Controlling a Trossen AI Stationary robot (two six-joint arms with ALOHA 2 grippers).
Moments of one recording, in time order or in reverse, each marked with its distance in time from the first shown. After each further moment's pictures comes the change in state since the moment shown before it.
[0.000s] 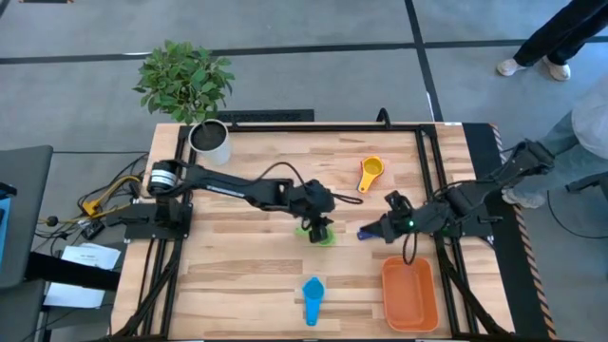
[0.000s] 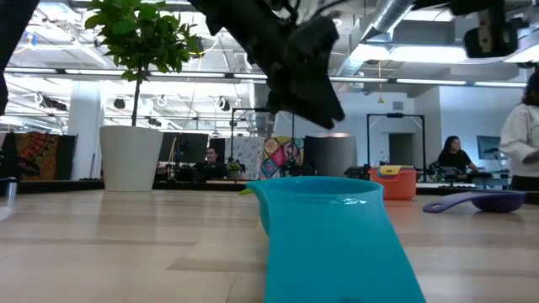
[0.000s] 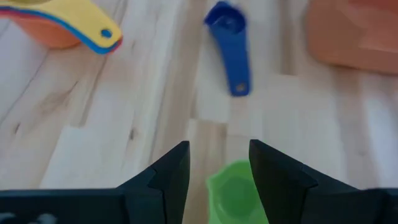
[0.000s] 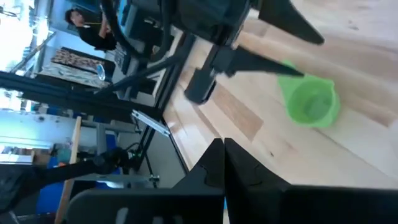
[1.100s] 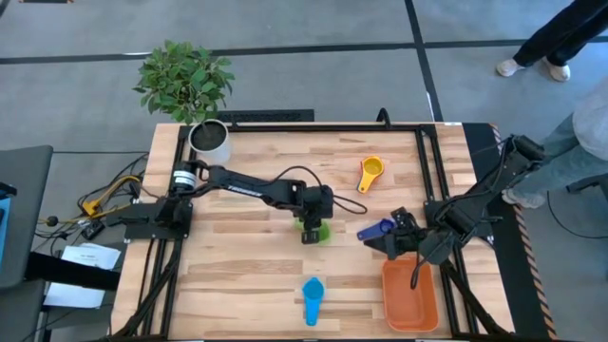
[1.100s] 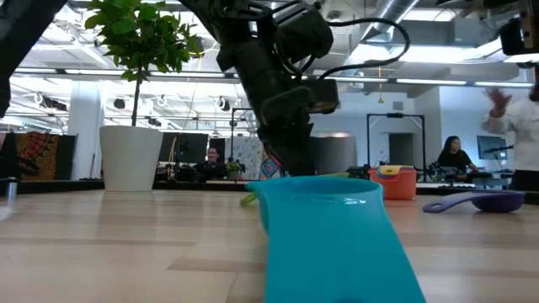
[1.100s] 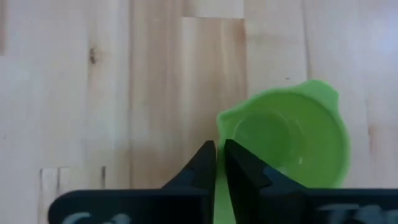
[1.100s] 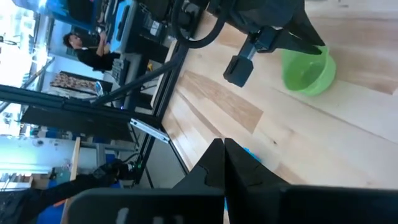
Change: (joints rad) left arm 0.051 0.165 0.069 -0.201 0.137 0.150; right arm 0.226 0.108 0.006 0.015 0.272 0.201
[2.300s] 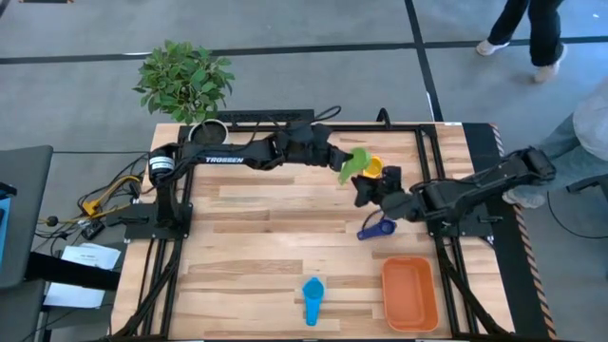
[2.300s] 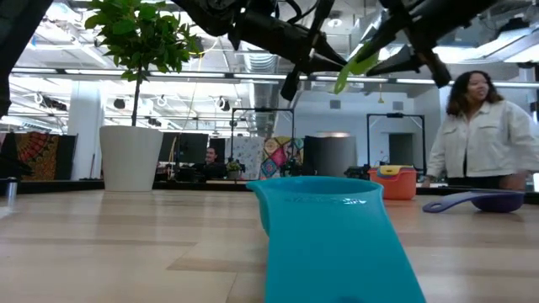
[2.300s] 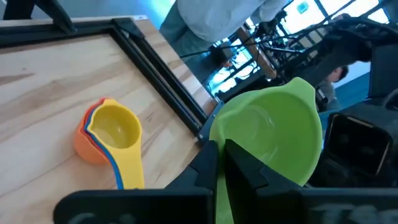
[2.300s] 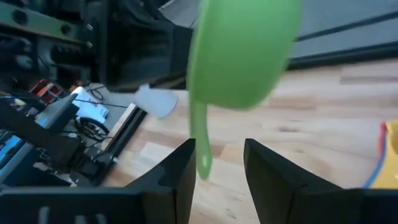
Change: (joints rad) left arm 0.239 -0.189 0.000 0.618 0.025 -0.785; right arm -0.469 0.065 0.000 0.059 0.245 -0.433
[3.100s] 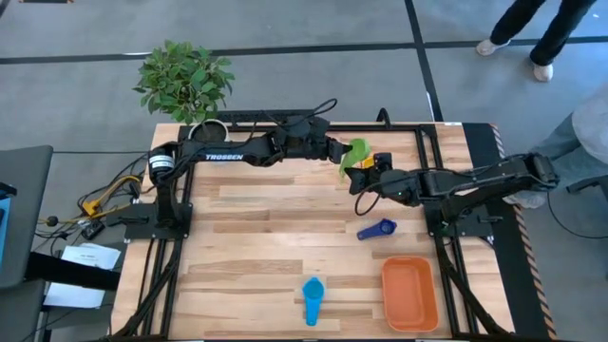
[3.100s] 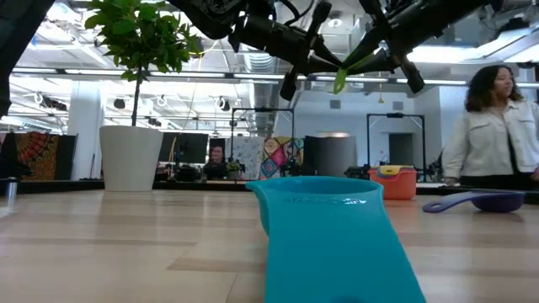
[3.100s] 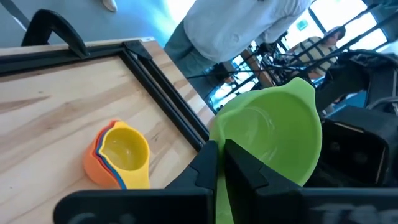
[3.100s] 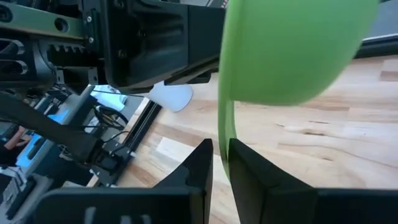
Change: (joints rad) left arm 0.029 0.001 0.000 0.041 -0.030 0.001; right arm -0.206 0.003 0.000 0.142 -0.284 -0.126
